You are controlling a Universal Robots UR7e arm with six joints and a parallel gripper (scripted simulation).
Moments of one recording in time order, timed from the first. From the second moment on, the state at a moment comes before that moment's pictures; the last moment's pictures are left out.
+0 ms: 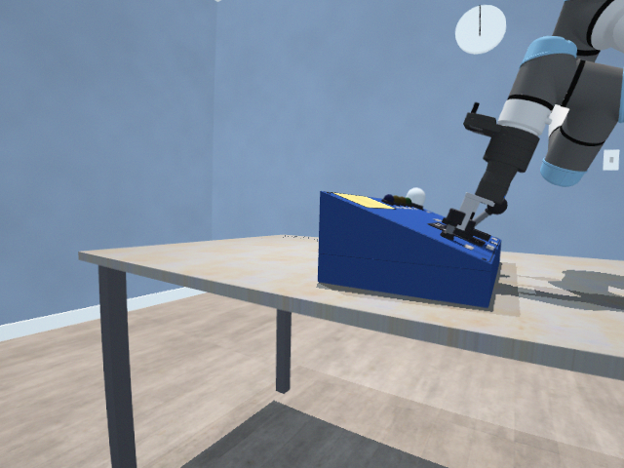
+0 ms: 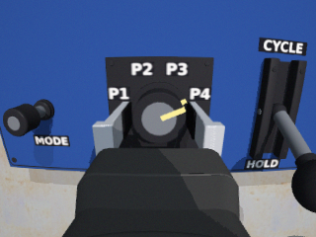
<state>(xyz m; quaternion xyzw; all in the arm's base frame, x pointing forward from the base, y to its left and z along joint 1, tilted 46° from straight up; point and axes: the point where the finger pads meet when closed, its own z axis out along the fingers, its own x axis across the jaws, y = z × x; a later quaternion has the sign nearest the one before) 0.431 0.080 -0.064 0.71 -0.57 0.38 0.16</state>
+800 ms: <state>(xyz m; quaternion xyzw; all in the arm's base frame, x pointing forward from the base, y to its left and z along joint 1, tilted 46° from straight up) 0.431 0.080 -0.064 0.71 -0.57 0.38 0.16</state>
